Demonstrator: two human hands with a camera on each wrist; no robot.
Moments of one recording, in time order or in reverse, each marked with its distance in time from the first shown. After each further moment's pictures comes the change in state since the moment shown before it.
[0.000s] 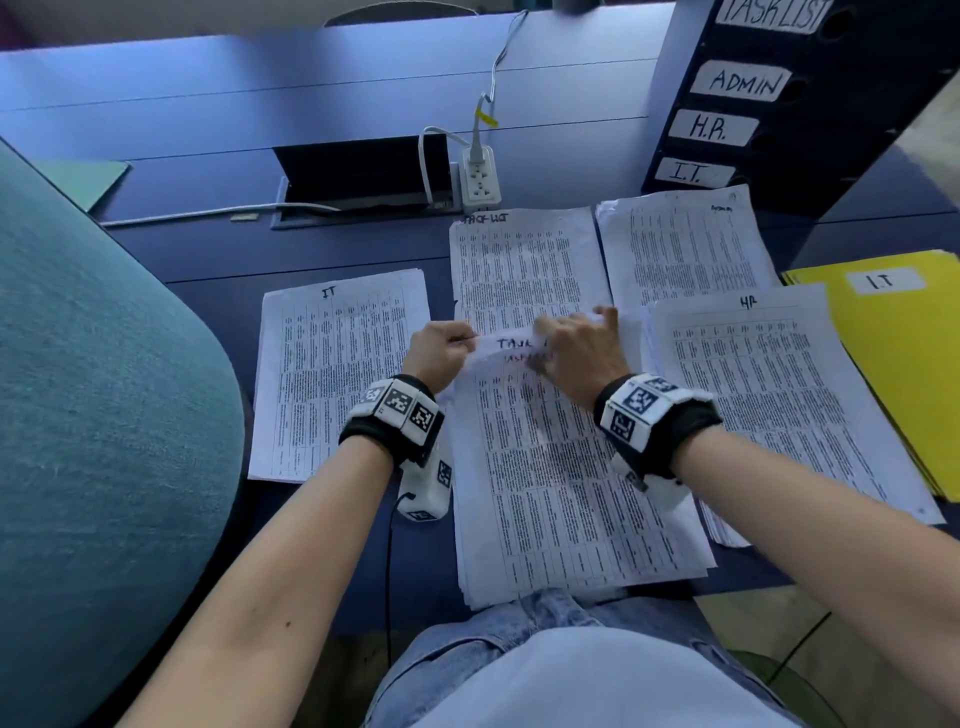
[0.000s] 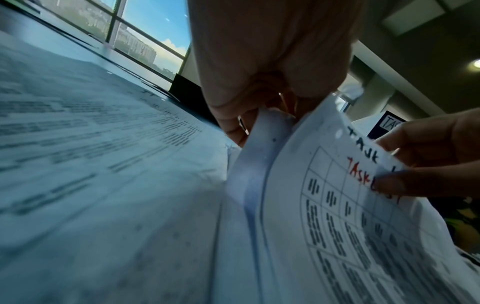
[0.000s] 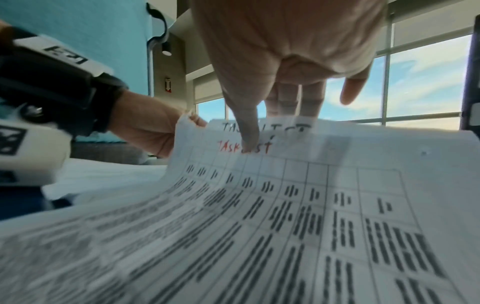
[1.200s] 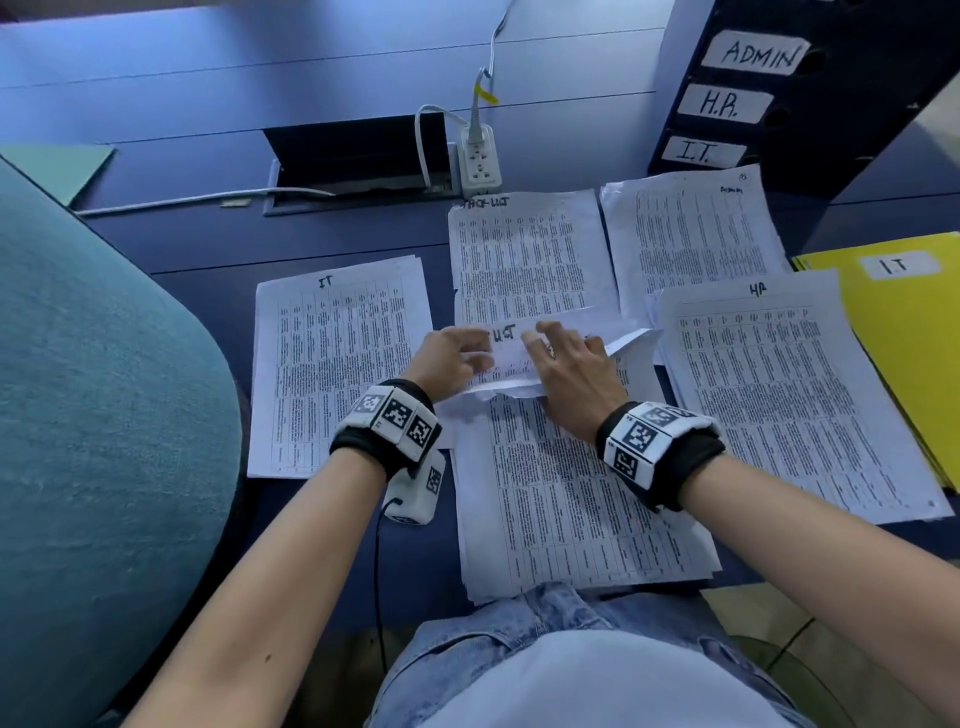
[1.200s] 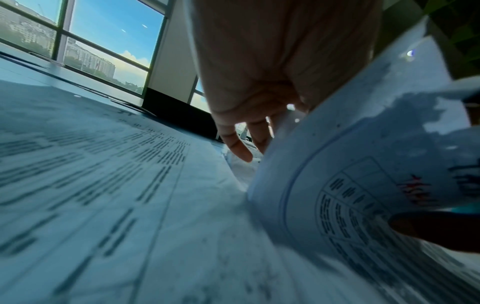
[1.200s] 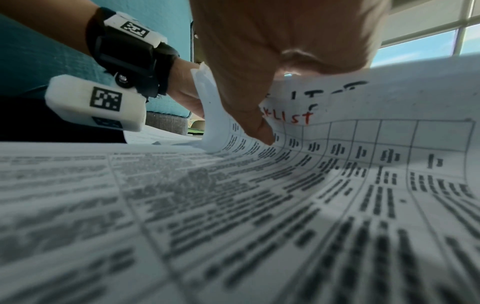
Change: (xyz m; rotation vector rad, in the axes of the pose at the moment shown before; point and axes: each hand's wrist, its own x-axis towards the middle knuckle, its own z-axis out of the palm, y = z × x) left_hand -0.012 0.008 -0.001 0.116 -0.205 0.061; right_hand -0.023 -0.015 0.010 -0.089 -0.198 -0.045
